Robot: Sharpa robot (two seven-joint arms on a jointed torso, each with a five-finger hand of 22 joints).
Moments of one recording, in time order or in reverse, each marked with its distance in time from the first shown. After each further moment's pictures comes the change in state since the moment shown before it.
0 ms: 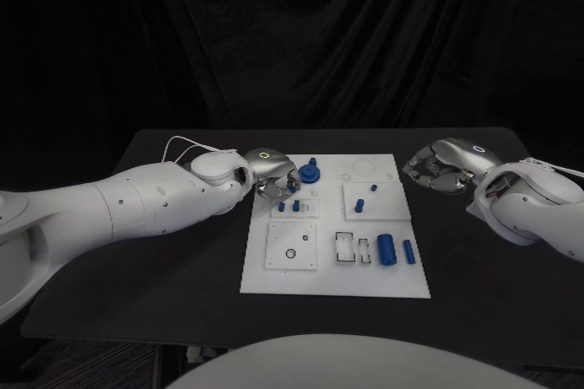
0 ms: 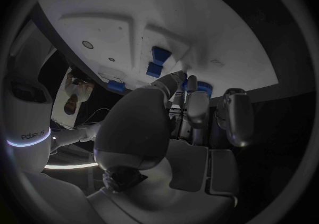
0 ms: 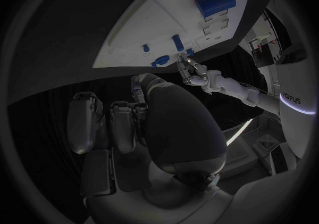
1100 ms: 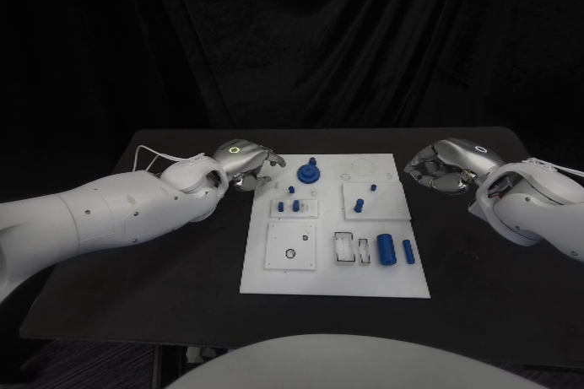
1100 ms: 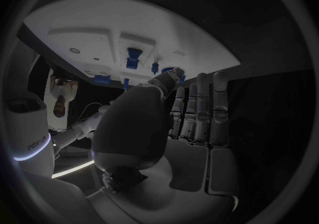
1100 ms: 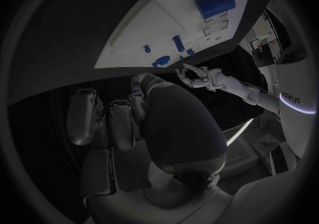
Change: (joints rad) left arm -0.019 -0.143 -0.001 0.072 -0.001 -0.278 -0.082; left_hand -0.024 -0.050 0.000 0.018 -0.048 -0.220 -0.073 -0.004 -0.140 -0.274 0.030 0.024 0.048 -0.617 0.061 -0.501 -0.464 0.087 -0.615 0.039 -0.750 0.000; right arm 0.000 -0.015 0.000 0.007 0.004 -0.007 0.006; right_hand 0.017 -0.017 0.030 -0.019 -0.004 0.025 0.000 0.049 0.029 -0.324 0.012 -0.275 -0.066 -0.001 0.007 -0.049 0.000 0.016 -0.054 0.006 -0.079 0.000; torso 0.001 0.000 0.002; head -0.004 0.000
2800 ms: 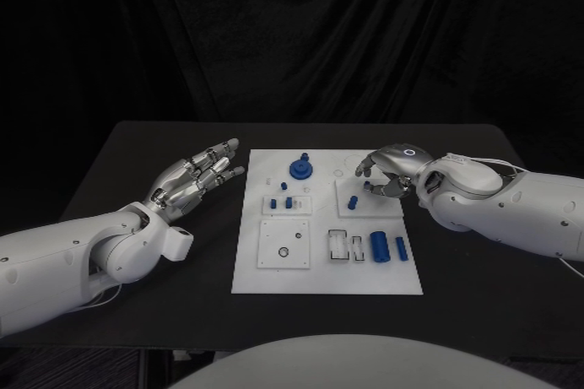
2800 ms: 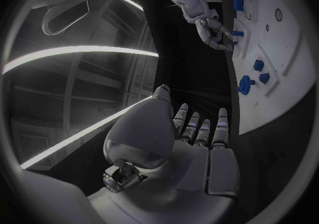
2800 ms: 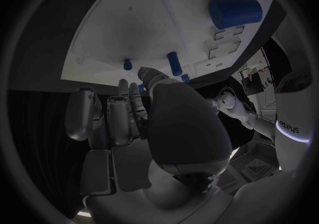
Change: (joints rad) left arm -0.063 -0.283 -0.001 0.362 1.471 0.531 0.554; left_hand -0.013 0.267 -0.550 0.293 0.171 -0.348 -0.020 -0.020 -0.287 -0.556 -0.010 -0.145 -0.469 -0.689 0.034 -0.806 -0.545 0.015 -0.673 0.063 -0.493 -0.864; right arm -0.037 0.128 0.000 -0.053 -0.242 0.093 -0.092; right_hand -0.027 -0.058 -0.014 0.002 -0.256 -0.211 0.000 -0.038 -0.031 -0.410 0.064 -0.740 -0.749 -0.012 0.055 -0.067 0.000 -0.001 -0.012 0.049 -0.010 0.000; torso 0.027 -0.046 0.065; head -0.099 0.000
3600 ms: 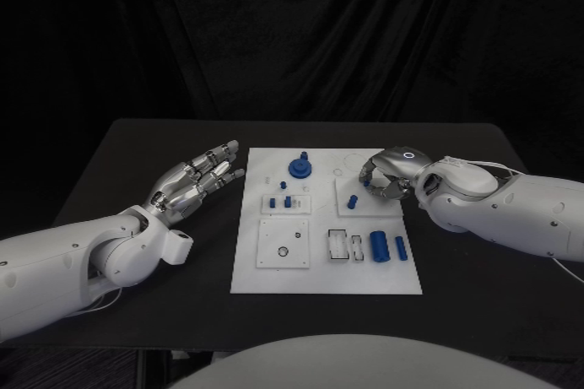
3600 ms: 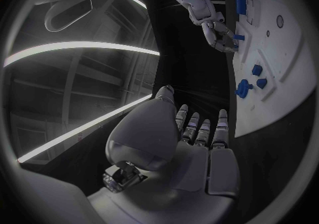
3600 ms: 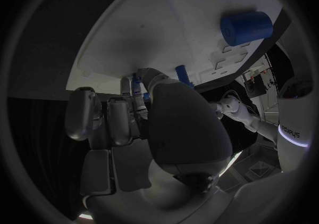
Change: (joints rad) left arm -0.008 0.006 0.000 0.001 0.012 0.029 0.003; left_hand 0.076 0.017 -0.010 -0.008 0.095 -0.019 0.002 0.000 -0.012 -0.013 0.012 -0.004 -0.001 0.000 0.022 0.000 0.000 0.000 -0.010 0.014 0.000 -0.025; right arm -0.025 0.012 0.002 -0.049 -0.005 -0.010 0.000; right_hand 0.018 0.017 0.001 -0.043 0.139 0.156 -0.002 0.051 0.053 0.074 -0.006 -0.016 -0.073 0.000 0.000 0.000 0.000 0.000 0.004 -0.004 0.000 0.000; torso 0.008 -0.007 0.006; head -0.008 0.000
